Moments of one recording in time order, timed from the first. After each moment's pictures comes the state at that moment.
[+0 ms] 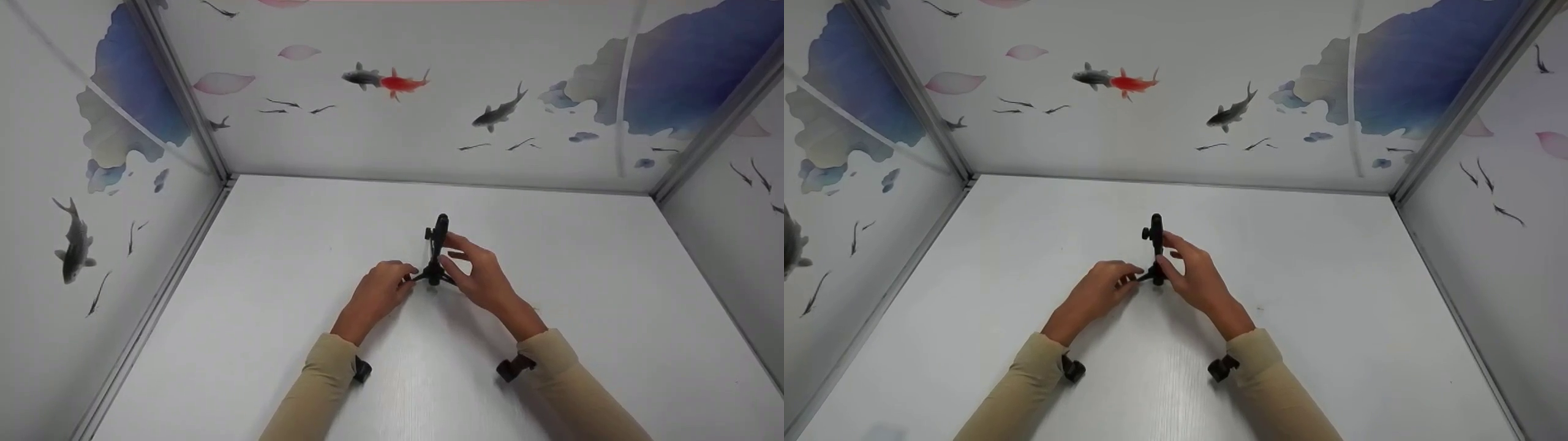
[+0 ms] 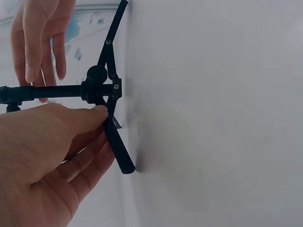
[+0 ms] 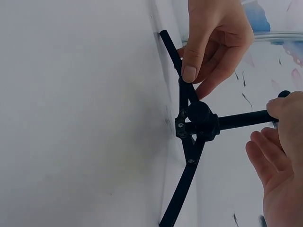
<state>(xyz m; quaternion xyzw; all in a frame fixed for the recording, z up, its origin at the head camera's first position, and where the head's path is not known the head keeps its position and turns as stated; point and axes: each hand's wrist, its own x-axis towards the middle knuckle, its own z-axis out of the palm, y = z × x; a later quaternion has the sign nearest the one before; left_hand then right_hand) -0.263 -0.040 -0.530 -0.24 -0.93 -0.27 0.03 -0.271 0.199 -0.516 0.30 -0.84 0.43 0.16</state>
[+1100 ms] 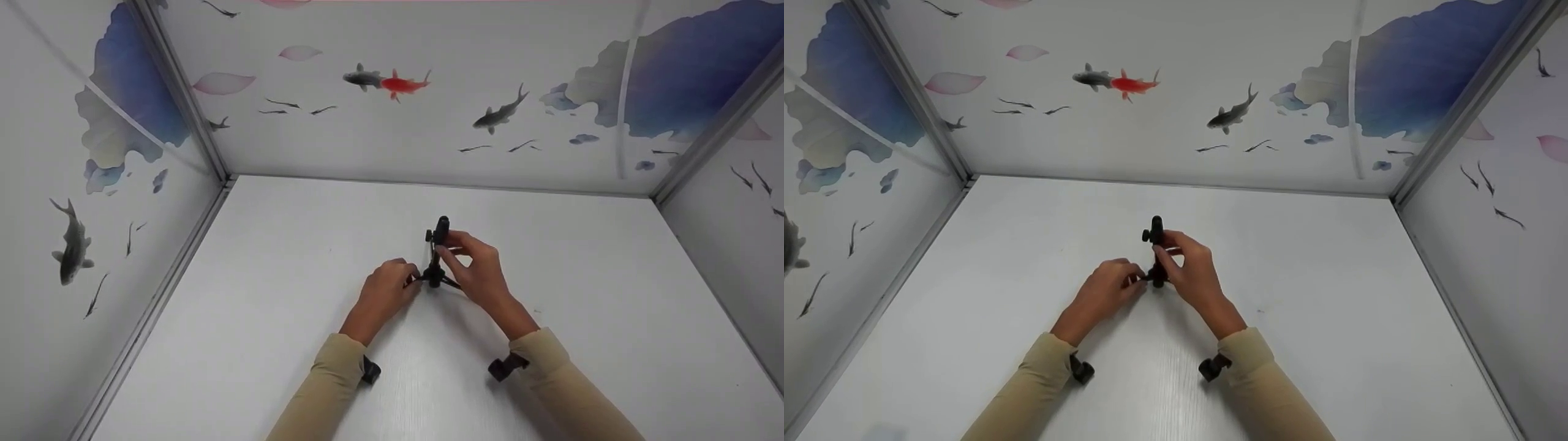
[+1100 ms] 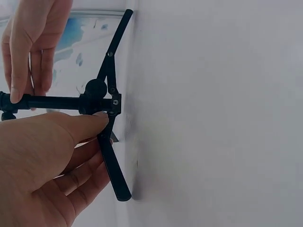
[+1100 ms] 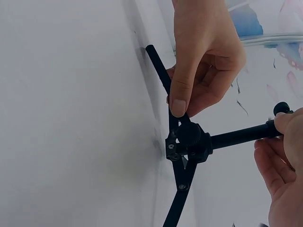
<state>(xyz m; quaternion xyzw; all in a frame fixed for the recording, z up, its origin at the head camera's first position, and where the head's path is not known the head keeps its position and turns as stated) -0.267 -0.027 -0.534 -0.22 -0.93 -0.27 0.07 -0.277 0.184 -0.509 0.25 -0.83 0.45 0.23</state>
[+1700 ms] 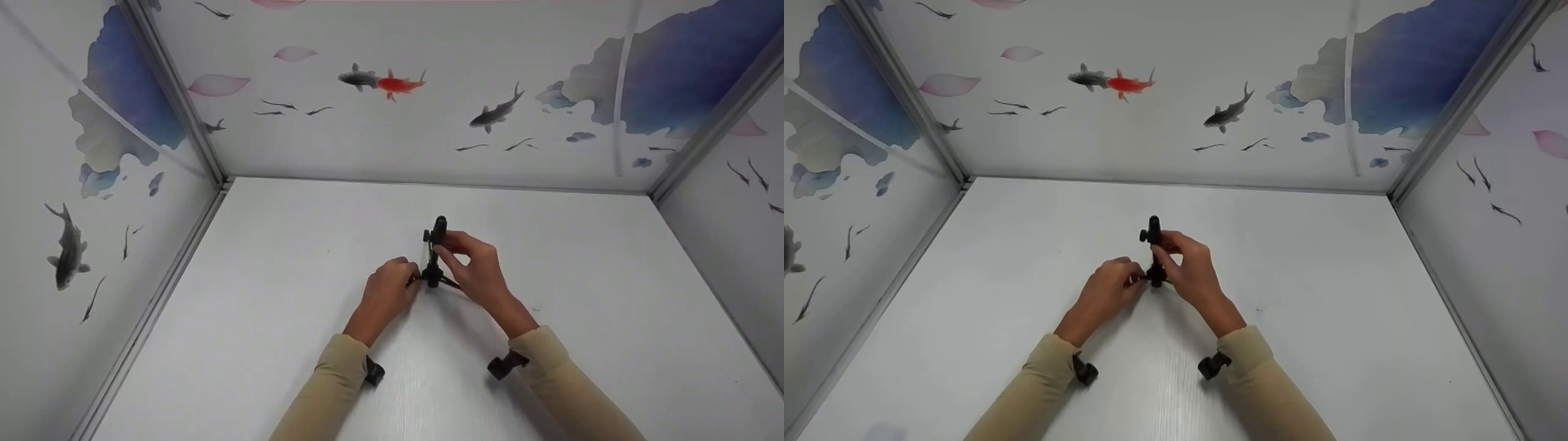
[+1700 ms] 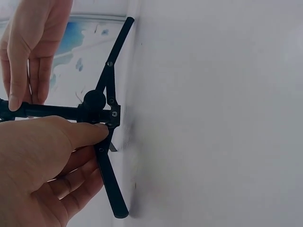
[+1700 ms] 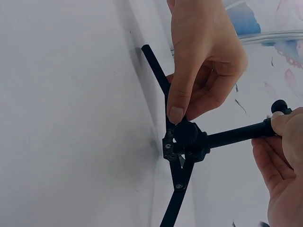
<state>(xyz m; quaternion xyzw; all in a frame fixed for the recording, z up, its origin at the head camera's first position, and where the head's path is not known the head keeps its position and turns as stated) -0.268 -0.018 -0.537 -0.21 -0.94 -0.25 0.10 -0.277 0.184 -0.507 0.25 -0.82 0.46 0.24</state>
